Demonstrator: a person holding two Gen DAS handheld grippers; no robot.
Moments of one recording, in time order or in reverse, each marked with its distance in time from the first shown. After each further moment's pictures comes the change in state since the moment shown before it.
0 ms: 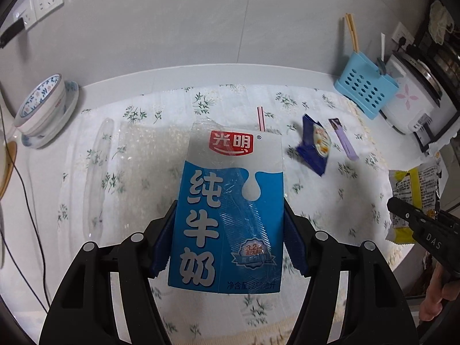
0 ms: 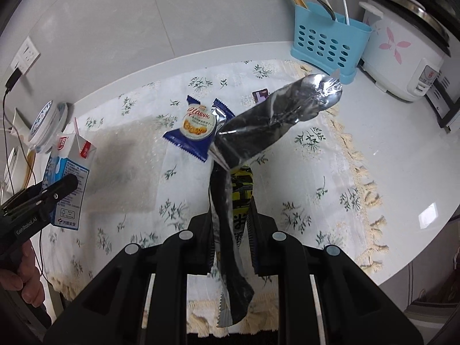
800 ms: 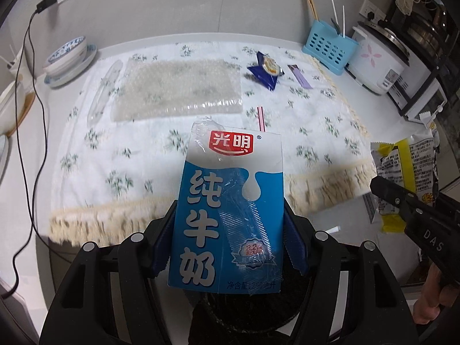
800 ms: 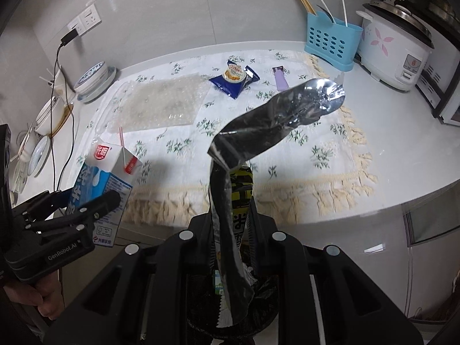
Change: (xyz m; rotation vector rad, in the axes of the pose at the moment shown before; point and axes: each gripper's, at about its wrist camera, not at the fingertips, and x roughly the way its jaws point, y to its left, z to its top) left arm -0.074 -0.061 -0.161 -0.023 0.023 -0.005; right arm -0.085 -0.005 -0.136 -0.127 -0.050 0.088
